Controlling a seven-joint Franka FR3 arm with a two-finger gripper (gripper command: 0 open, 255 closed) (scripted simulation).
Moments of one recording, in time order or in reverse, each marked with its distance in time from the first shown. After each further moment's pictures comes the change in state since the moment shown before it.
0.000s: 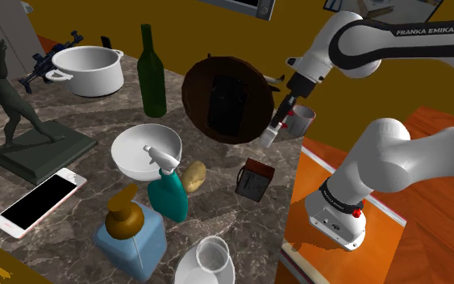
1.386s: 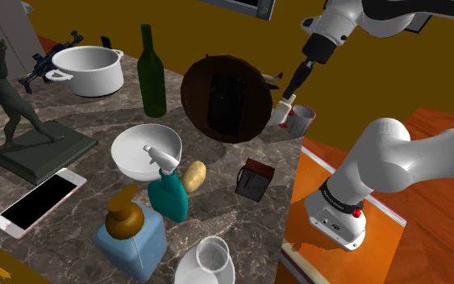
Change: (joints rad) arm 0.005 -0.040 0.033 0.249 -0.004 -0.274 0.093
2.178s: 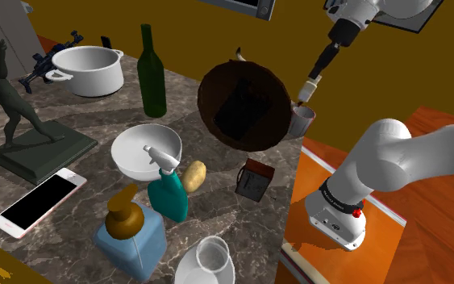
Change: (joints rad) arm -0.065 0.111 -0.280 0.231 -0.181 -0.178 -0.240
